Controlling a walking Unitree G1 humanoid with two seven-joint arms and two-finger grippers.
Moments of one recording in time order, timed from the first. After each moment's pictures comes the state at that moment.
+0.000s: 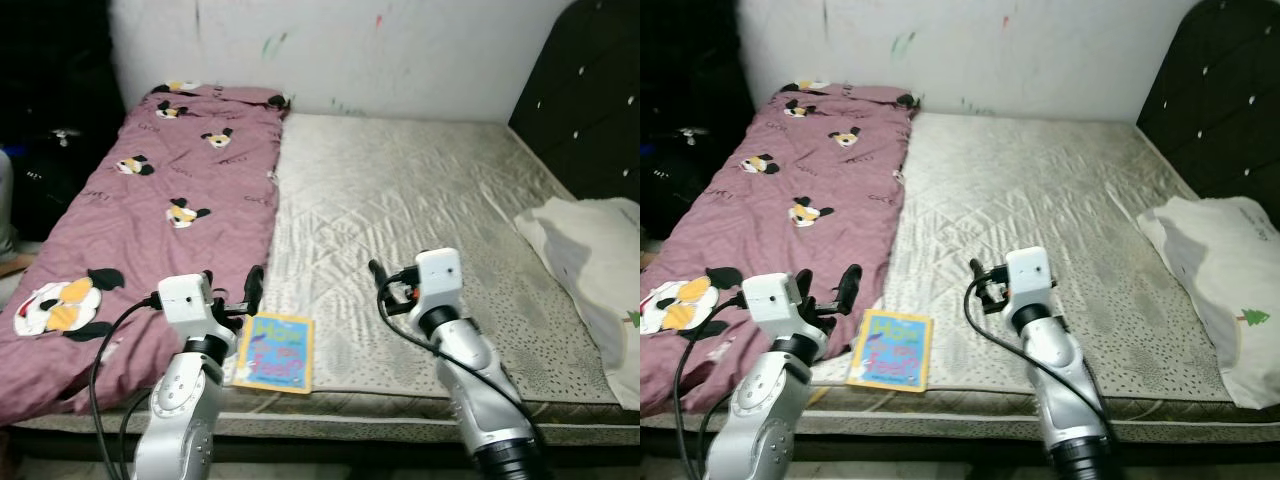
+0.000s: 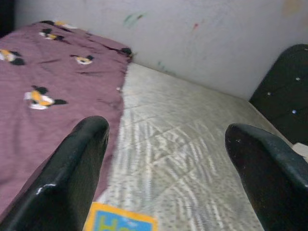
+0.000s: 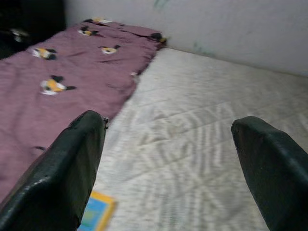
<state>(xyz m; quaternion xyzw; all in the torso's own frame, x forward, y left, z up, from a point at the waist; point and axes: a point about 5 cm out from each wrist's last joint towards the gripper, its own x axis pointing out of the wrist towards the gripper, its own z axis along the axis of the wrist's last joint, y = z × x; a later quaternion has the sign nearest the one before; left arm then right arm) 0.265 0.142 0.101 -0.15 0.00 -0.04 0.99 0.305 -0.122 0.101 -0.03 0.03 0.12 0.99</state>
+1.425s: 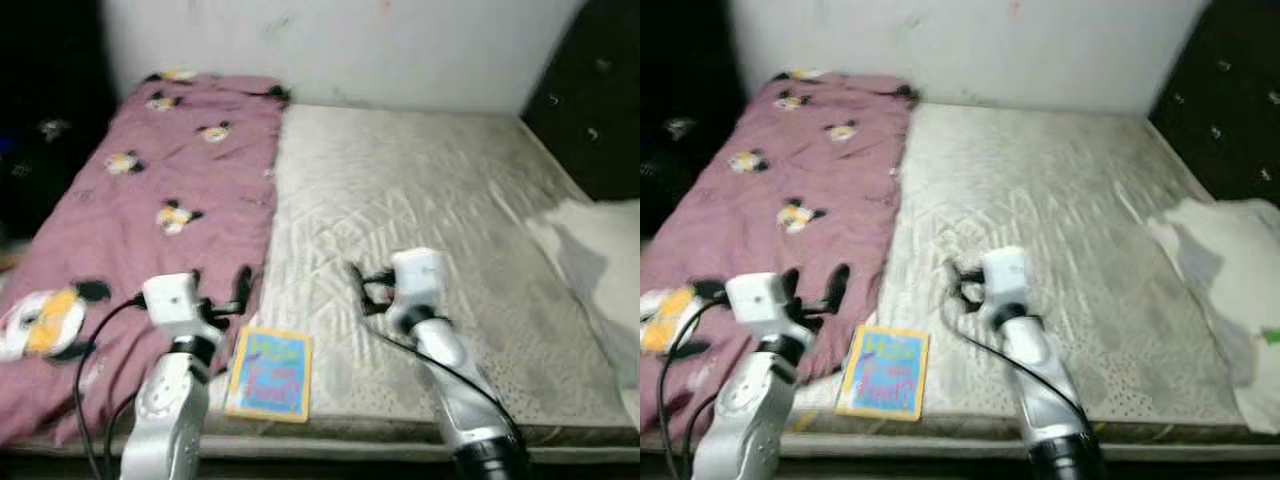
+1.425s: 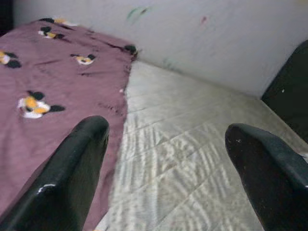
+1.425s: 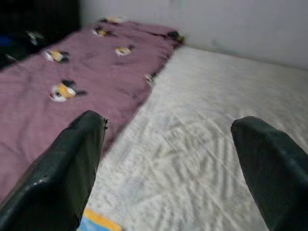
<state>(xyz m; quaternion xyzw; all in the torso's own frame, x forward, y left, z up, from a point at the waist) 0.263 0.148 0.100 -0.15 0.00 -0.04 0.99 0.305 -0.103 0.102 -0.02 0.03 0.15 0.99</state>
